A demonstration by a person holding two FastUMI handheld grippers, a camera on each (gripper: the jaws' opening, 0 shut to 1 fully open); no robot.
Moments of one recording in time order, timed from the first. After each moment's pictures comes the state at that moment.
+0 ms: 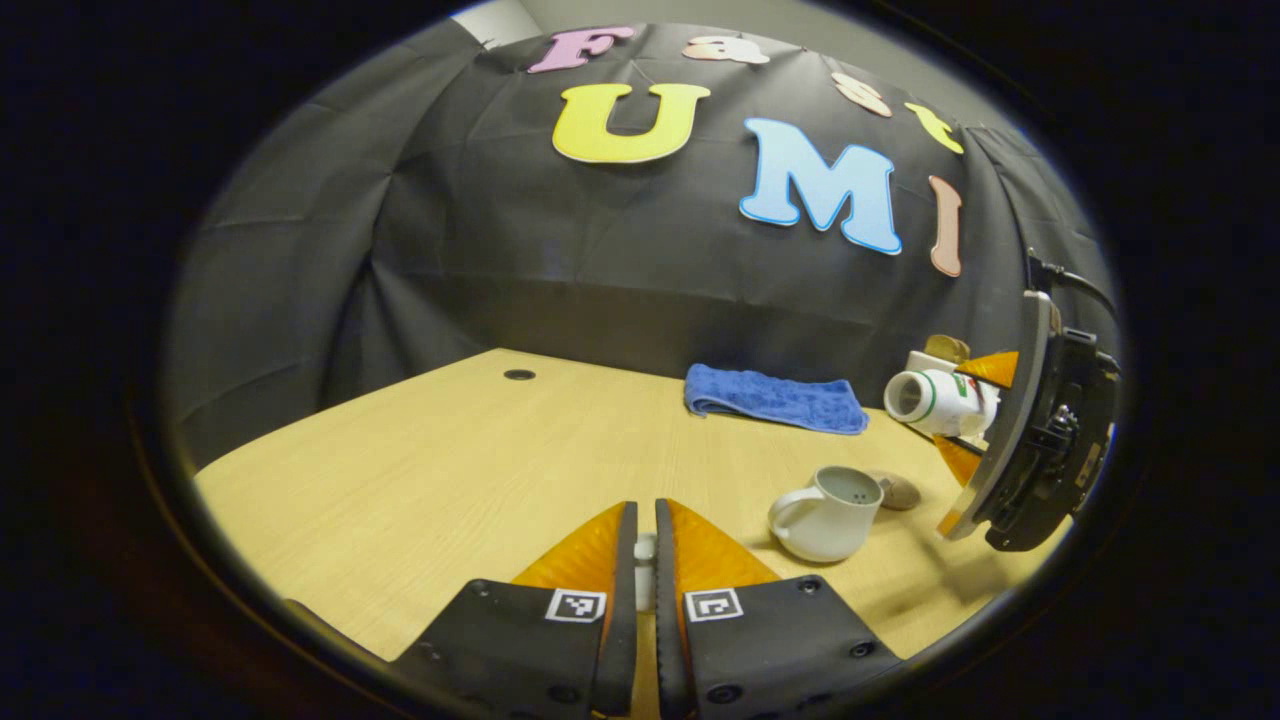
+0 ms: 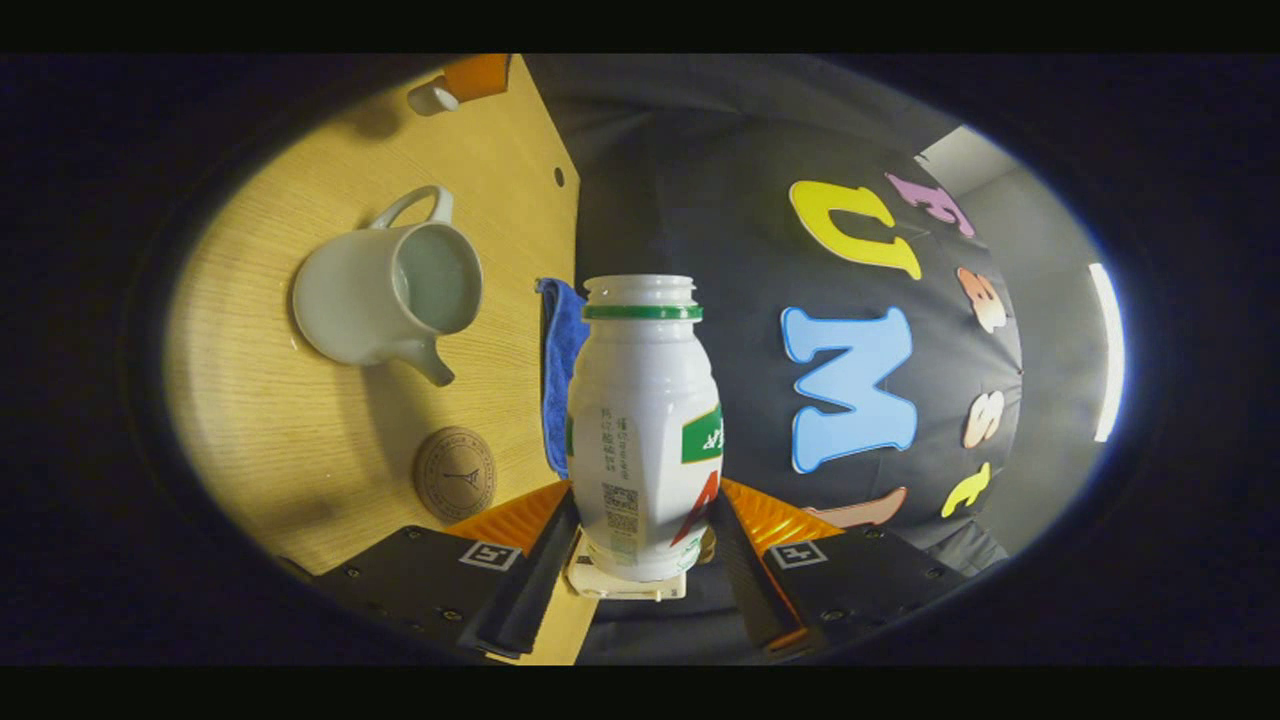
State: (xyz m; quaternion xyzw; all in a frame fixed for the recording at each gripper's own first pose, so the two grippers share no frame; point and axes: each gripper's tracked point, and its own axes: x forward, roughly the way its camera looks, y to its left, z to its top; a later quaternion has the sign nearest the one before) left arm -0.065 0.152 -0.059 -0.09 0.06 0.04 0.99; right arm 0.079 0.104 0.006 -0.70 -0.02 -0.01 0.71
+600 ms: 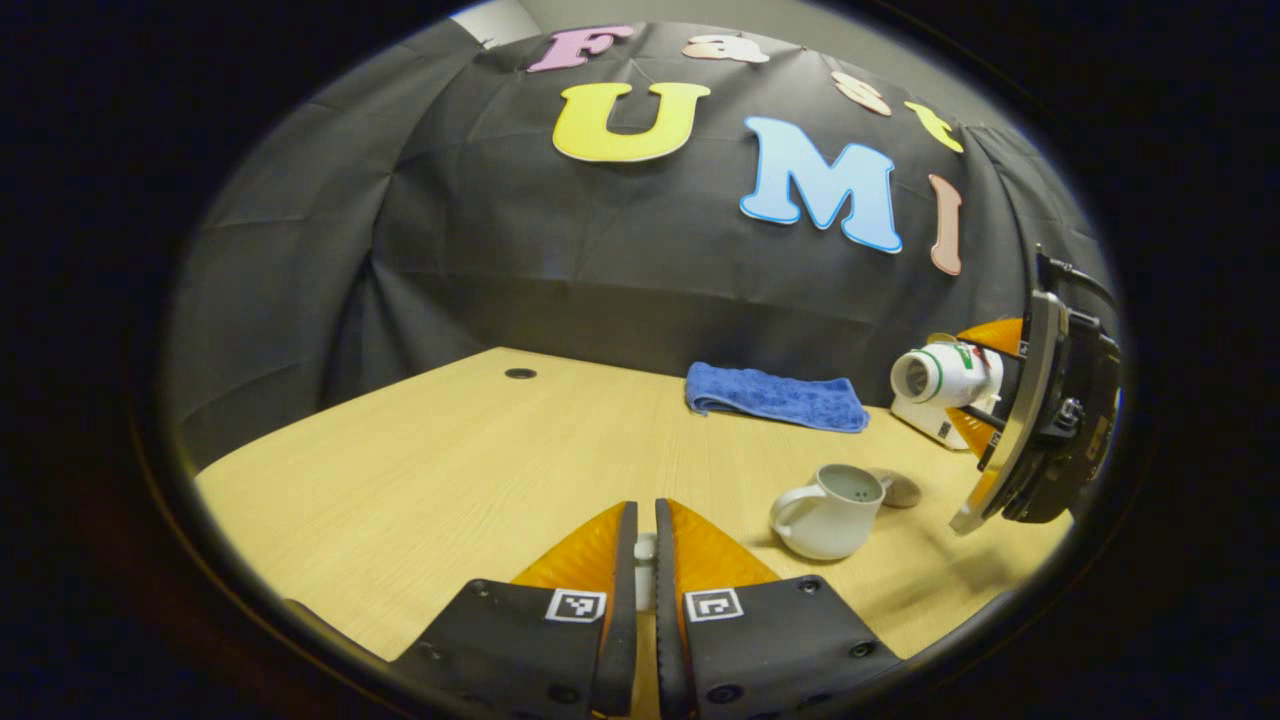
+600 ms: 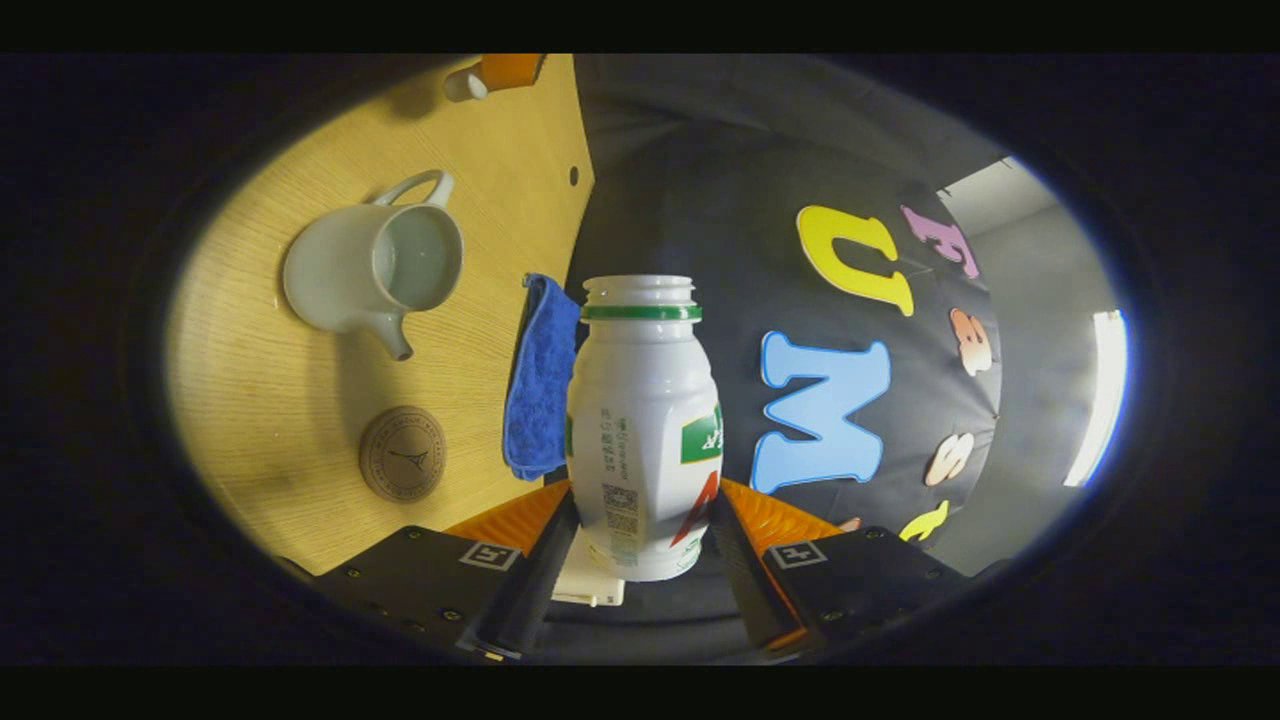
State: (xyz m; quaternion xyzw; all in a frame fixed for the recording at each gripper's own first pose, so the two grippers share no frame) left arm -0.065 0.153 -0.061 -0.09 0.06 0.04 0.99; right arm 0.081 0.106 0.036 -0.75 -0.05 -0.01 0.66
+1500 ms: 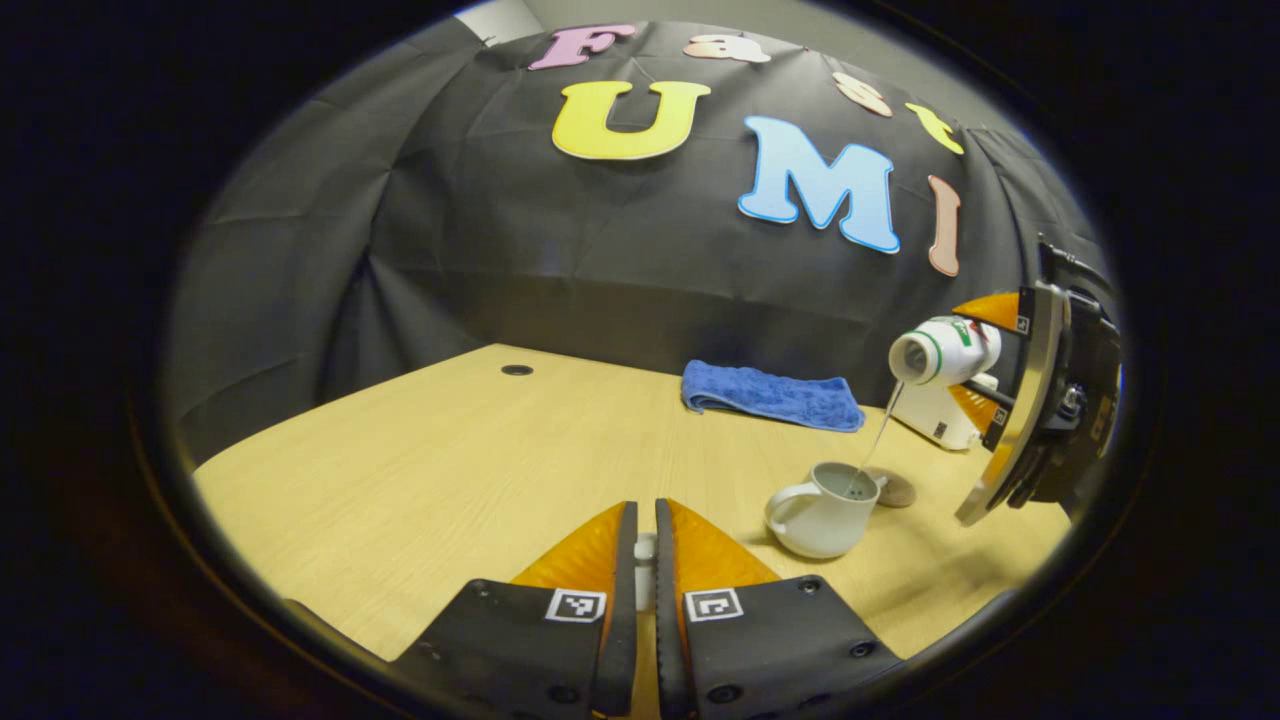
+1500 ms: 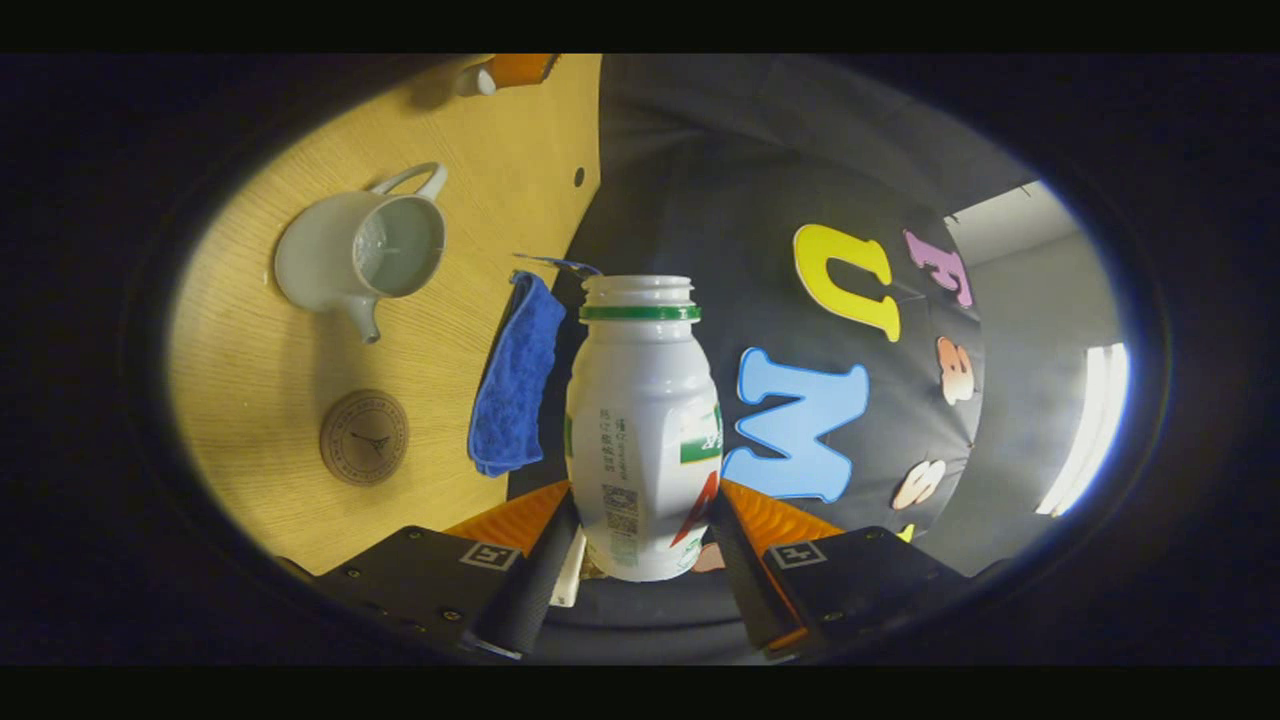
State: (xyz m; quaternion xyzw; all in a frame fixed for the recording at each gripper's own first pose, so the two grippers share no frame) left arm -0.065 0.151 -0.060 -0.10 0.06 0.03 0.99; right arm 0.084 0.111 0.063 -0.78 -0.08 -0.03 0.62
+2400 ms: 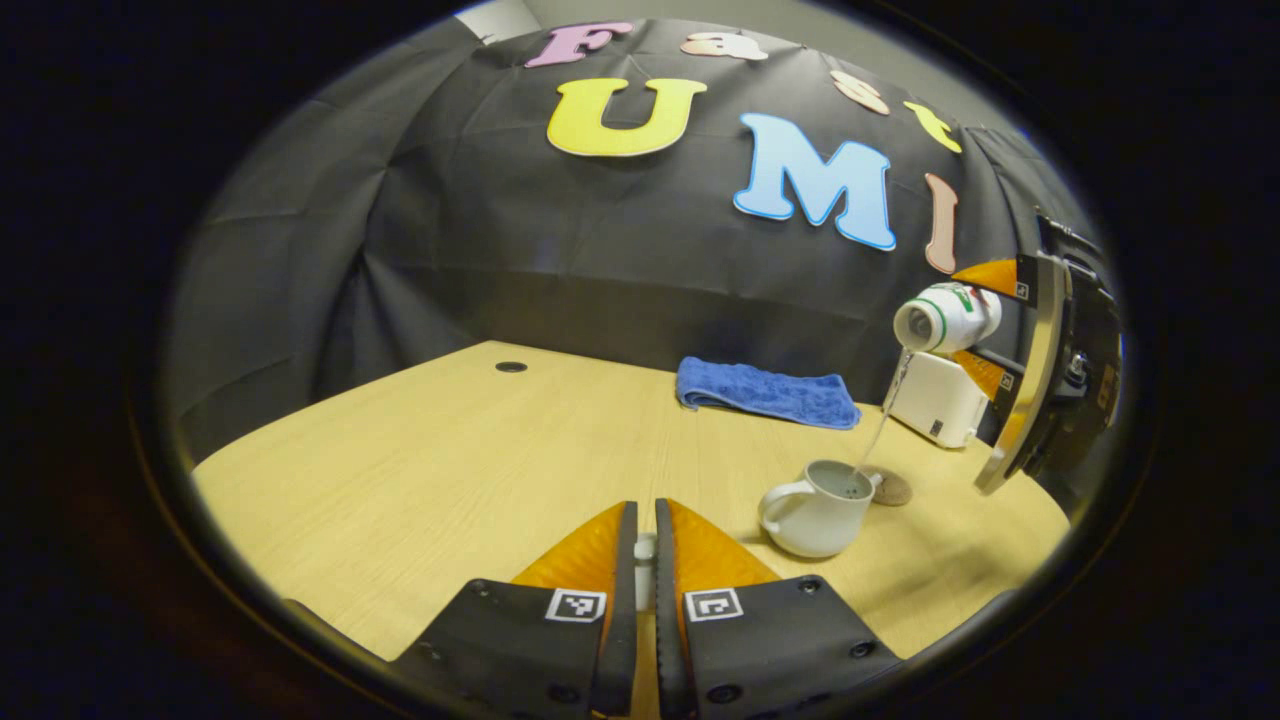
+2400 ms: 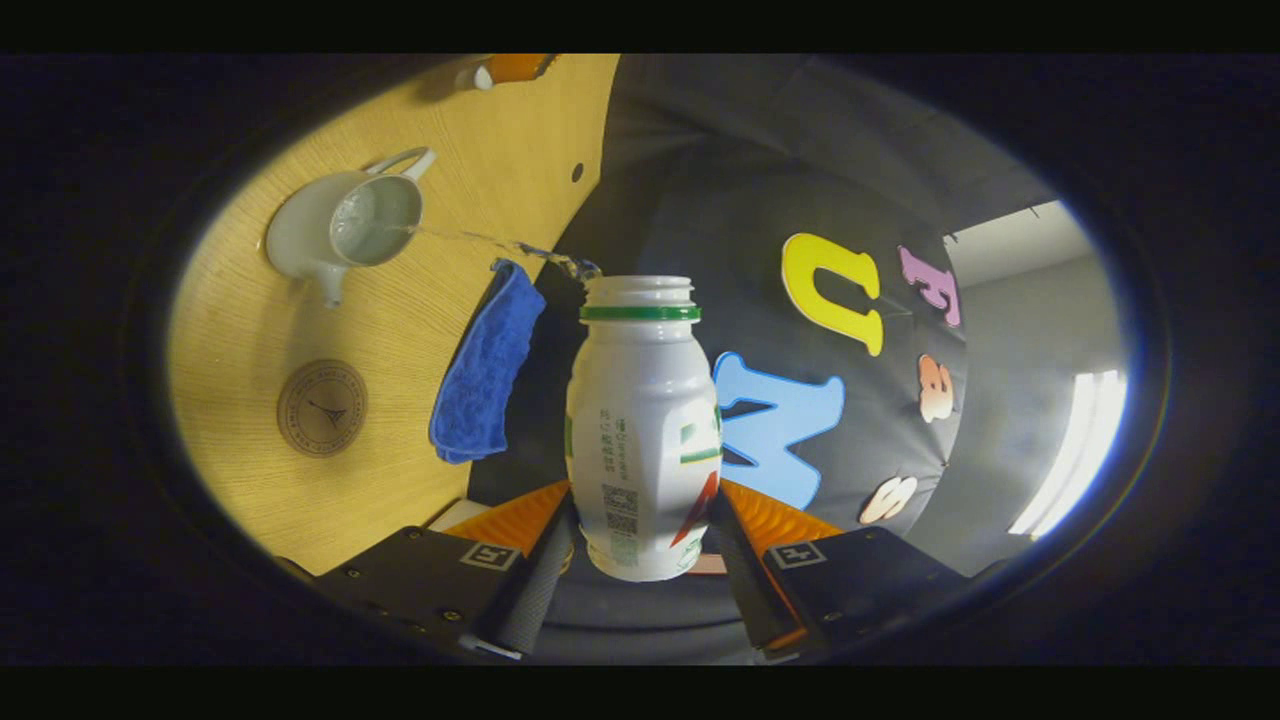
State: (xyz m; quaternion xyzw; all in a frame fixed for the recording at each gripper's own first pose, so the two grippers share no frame) left arm -0.065 0.149 -0.060 -0.09 0.06 0.02 0.99; right arm 0.087 0.110 0.090 -0.80 -0.10 -0.04 0.59
